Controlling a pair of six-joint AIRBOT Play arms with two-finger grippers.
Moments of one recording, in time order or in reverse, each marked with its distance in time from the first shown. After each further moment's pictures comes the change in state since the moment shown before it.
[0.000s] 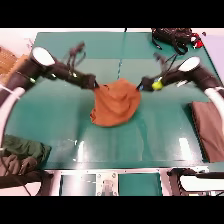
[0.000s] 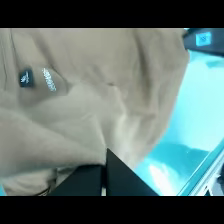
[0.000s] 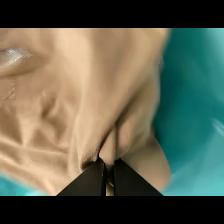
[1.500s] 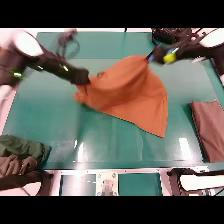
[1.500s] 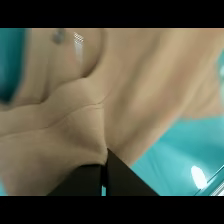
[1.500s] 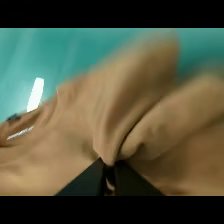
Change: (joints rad) left arm 0.002 0.011 0.022 0.208 -0.084 -0.116; right arm -0.011 -0.090 0.261 -0.033 -0.064 0.039
